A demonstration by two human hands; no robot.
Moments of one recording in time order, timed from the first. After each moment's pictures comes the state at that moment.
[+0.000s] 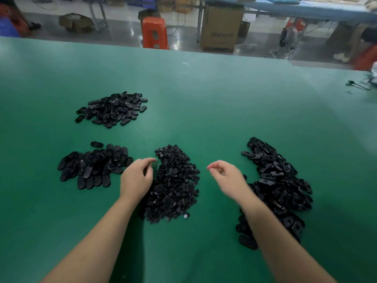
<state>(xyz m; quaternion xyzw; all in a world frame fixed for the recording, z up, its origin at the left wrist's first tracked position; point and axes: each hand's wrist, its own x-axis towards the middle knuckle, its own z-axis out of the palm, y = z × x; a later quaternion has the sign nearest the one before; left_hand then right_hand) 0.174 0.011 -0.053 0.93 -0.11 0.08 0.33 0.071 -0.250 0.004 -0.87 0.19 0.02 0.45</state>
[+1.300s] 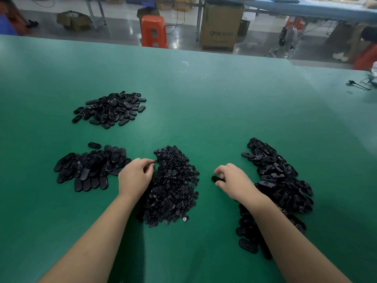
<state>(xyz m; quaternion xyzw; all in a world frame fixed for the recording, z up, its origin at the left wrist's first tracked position) 0.185 0.007 -0.050 0.96 -0.09 0.08 0.26 0.082 -0.276 -0.008 -0.97 0.13 0.12 0.19</state>
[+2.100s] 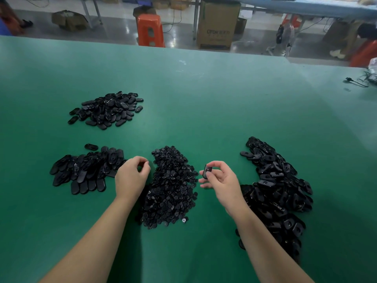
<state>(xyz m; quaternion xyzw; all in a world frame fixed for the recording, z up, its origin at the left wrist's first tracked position) 0.188 0.009 -0.053 0.93 -0.06 0.09 0.34 0.065 -0.230 -0.018 -0.66 0.19 -0.07 0.72</state>
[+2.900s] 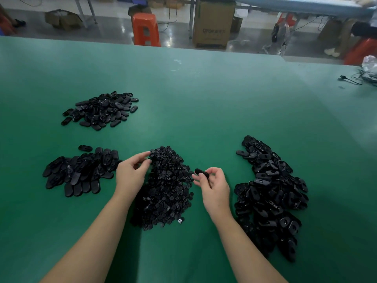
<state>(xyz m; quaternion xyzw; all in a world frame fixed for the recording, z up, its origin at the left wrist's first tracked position) 0.184 -0.007 -0.037 0.81 0.00 -0.01 0.58 0.063 -0.204 -0.045 -0.71 0.24 -0.17 0.64</state>
